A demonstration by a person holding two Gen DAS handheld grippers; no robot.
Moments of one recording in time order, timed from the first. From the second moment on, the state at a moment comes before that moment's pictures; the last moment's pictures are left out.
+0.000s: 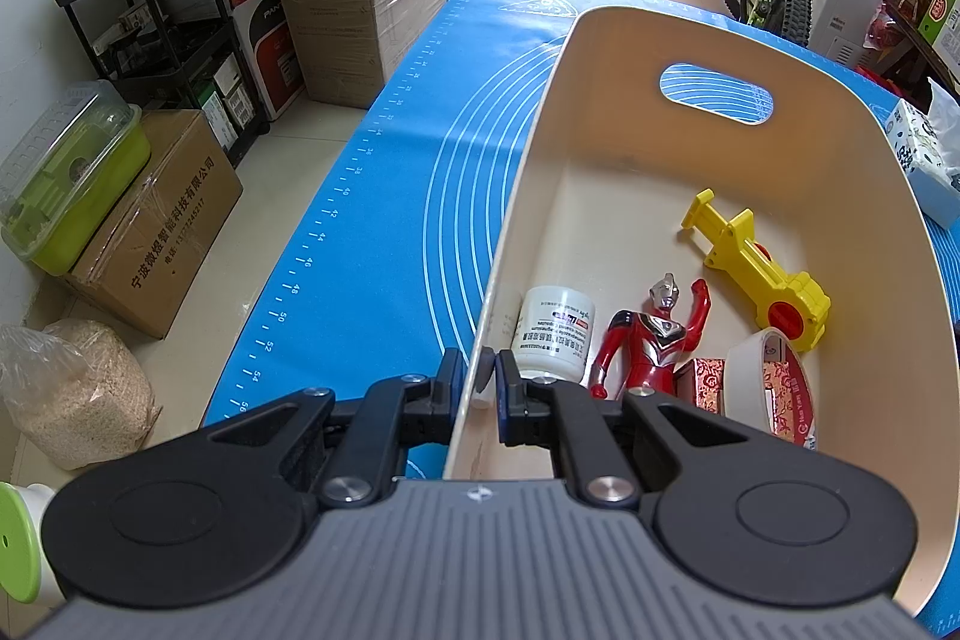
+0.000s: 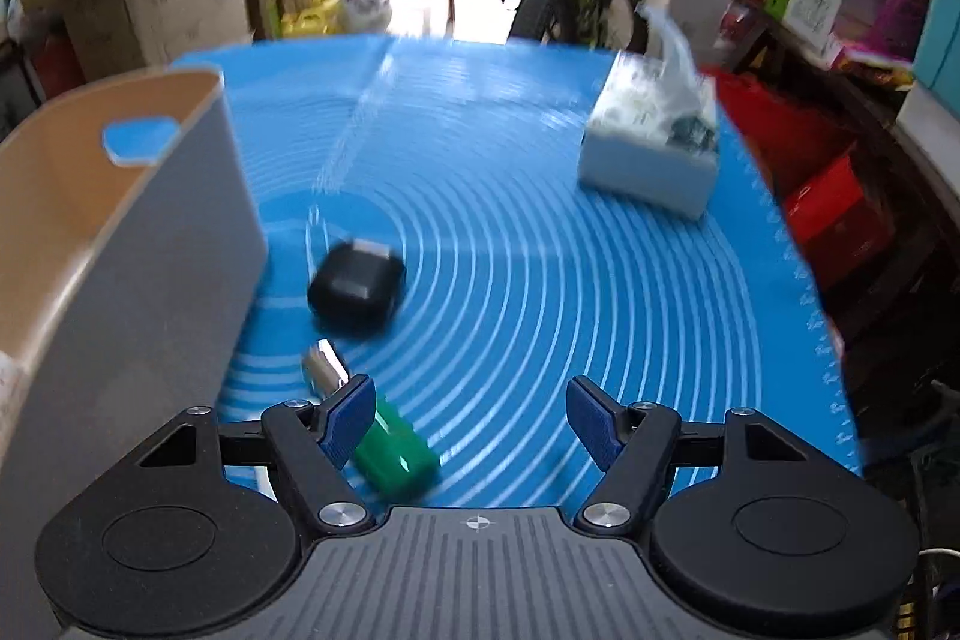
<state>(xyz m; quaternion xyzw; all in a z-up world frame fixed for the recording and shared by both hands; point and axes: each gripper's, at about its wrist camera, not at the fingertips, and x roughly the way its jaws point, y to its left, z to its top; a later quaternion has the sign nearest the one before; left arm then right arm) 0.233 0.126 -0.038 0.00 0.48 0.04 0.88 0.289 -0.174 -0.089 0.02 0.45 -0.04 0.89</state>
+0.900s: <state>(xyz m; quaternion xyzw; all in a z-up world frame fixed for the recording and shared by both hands) 0.231 0.127 -0.039 0.00 0.48 0.04 0.88 0.293 -0.168 -0.108 0.01 0.46 0.04 0.89</state>
